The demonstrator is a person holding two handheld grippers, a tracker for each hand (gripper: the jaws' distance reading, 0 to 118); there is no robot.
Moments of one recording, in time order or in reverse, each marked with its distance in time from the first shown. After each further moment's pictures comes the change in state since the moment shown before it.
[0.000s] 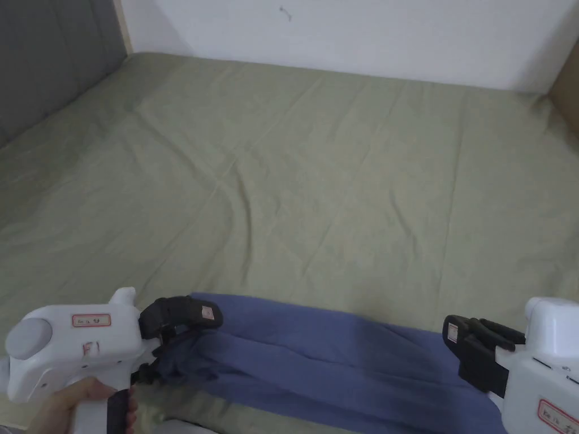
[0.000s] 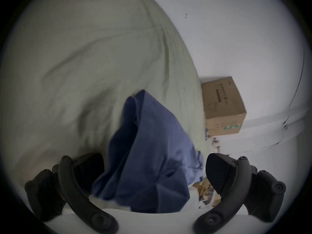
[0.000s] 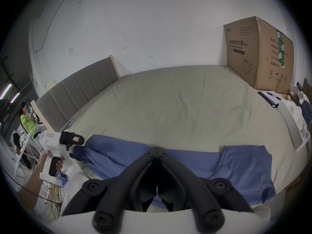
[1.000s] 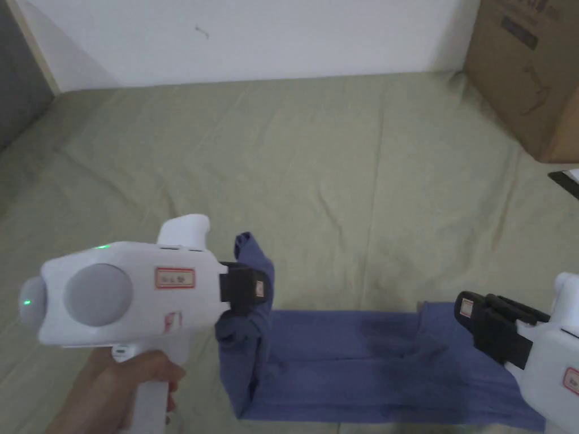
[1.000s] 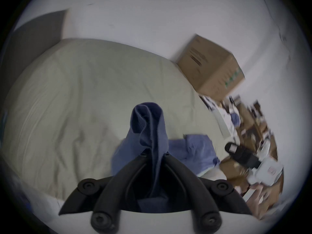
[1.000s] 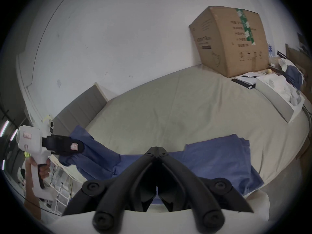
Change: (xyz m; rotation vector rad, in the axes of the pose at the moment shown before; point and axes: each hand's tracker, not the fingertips) left arm 0.260 -0.124 -0.068 -0.023 0.245 -0.779; right arm 0.105 -0.018 0.074 0.135 -0.057 -0.273
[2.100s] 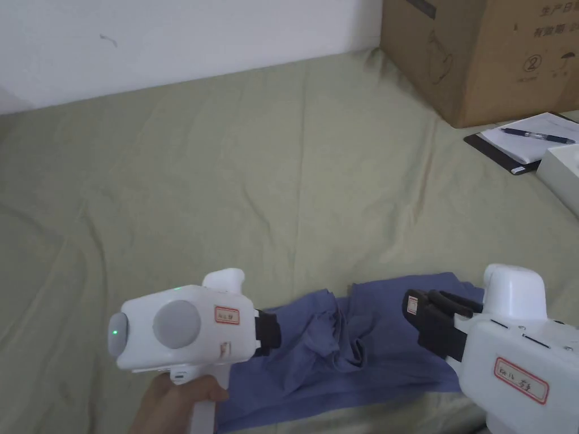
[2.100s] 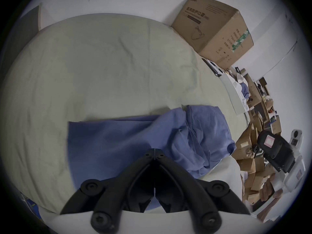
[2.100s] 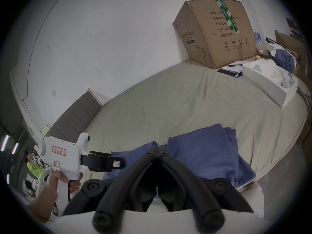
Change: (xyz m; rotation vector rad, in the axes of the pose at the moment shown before) left arm 0.035 -0.039 -0.142 -0.248 0.023 -0.001; right arm 0.037 -0.015 0.010 -0.010 -0.027 -0.070
